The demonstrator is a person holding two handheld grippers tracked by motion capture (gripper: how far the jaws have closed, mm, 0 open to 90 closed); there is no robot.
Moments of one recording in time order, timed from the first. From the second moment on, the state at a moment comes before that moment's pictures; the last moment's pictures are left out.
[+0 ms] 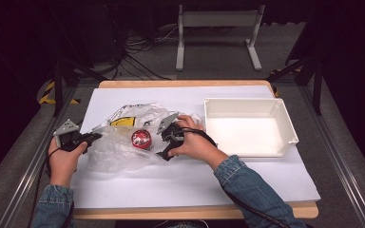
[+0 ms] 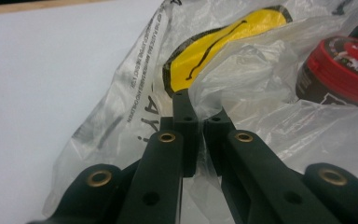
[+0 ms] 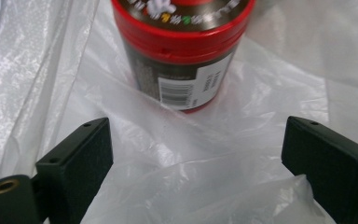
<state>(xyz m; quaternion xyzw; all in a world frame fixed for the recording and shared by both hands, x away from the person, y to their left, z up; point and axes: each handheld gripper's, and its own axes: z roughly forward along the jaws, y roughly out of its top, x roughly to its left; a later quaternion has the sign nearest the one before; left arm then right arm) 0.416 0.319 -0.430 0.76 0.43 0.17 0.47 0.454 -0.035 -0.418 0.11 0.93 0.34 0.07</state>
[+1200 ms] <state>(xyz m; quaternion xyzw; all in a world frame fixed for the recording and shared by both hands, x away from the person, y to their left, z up) 0.420 0.303 -0.429 0.75 0.42 0.18 0.49 0.476 -0.030 -0.368 0.16 0.84 0.49 0.18</state>
